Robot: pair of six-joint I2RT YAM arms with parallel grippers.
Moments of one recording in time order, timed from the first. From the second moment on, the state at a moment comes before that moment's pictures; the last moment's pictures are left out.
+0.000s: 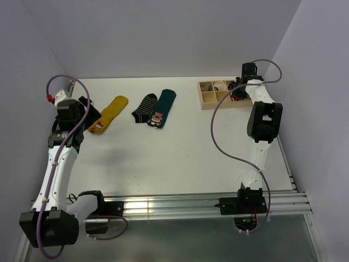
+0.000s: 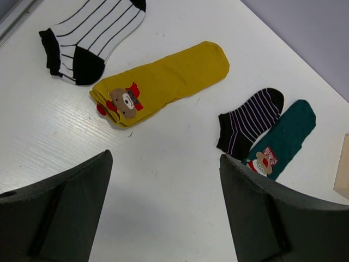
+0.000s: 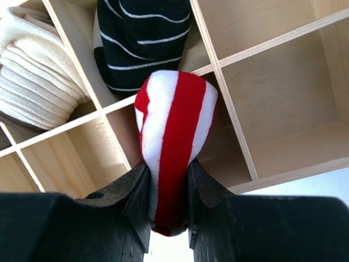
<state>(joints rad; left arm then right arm) 0.05 1.02 0.97 -0.47 -0.18 -0.57 -0.12 2.31 1.99 -0.64 0.00 0.25</state>
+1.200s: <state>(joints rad) 0.06 1.02 0.97 -0.47 -0.16 -0.57 -0.07 2.15 1.68 -0.56 0.15 0.43</state>
